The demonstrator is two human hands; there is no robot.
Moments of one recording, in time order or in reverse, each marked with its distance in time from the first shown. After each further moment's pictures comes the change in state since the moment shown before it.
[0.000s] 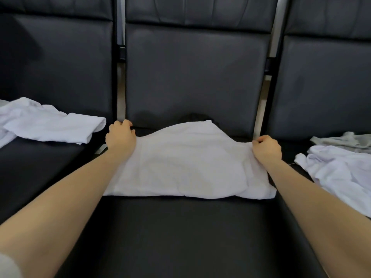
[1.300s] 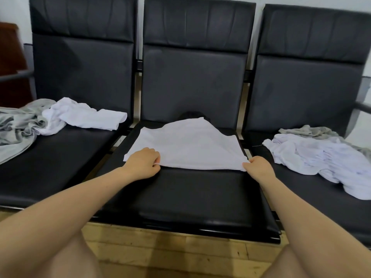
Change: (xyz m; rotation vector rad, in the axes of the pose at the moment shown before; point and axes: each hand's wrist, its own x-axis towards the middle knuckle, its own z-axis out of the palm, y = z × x) left_hand -0.182 -0.009 -0.104 0.076 -0.349 0.582; right_hand -0.172 0.047 -0.086 -0.041 -0.198 -0.039
